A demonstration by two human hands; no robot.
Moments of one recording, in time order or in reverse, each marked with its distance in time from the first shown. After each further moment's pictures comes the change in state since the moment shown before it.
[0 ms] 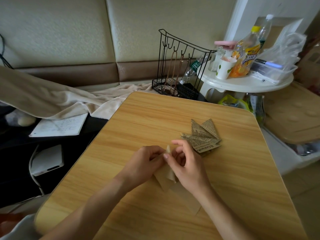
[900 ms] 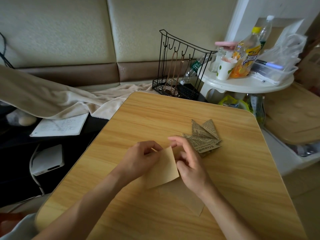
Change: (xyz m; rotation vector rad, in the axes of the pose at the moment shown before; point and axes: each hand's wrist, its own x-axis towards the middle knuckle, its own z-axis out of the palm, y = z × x) left_hand 0.002 0.006 -0.013 0.104 0.097 -0.067; right_hand 0.004 -0.001 -0.011 0.185 -0.192 -0.046
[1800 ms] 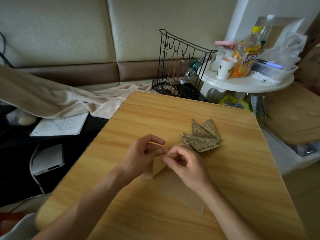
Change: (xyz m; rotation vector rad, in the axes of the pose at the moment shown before) left_hand 0.005 -0.004 0.002 -0.267 -0.021 0.026; right_hand 0.002 0.005 0.004 -0.034 0.016 0.011
